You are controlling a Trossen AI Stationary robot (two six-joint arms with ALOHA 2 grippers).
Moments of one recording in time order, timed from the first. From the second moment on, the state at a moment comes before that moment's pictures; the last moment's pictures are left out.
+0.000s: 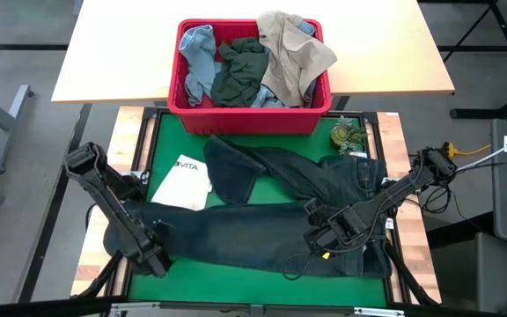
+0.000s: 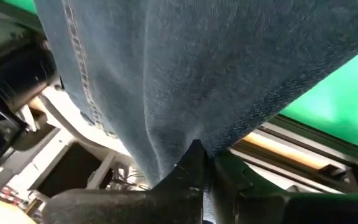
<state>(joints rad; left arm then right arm) -0.87 1.59 1.11 -1.45 0.30 -1.19 0.43 1.57 1.18 -1.04 0.24 -0.08</state>
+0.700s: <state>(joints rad) -0.63 1.59 1.27 -1.15 -0.23 -0.82 0.43 1.57 1.18 -1.04 0.24 -0.08</state>
